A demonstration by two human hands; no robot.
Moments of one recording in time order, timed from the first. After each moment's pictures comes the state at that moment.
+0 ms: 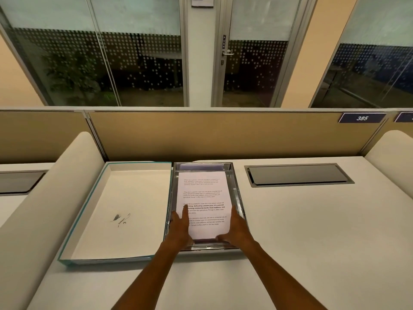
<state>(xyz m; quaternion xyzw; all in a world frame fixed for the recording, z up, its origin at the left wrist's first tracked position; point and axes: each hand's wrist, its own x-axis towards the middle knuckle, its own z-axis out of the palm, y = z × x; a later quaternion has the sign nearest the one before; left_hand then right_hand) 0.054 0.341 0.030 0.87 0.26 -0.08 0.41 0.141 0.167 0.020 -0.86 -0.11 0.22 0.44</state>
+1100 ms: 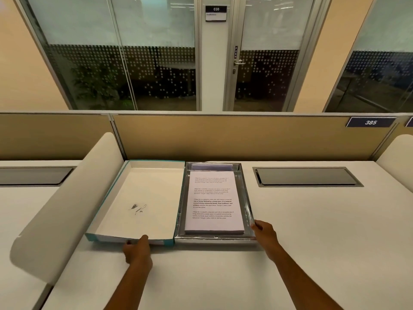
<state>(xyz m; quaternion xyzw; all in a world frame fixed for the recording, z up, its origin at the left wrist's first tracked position) -0.067 0.390 0.013 0.36 0.62 0.26 0.65 0.129 0.100 0.010 -0.86 0.01 0.18 0.48</state>
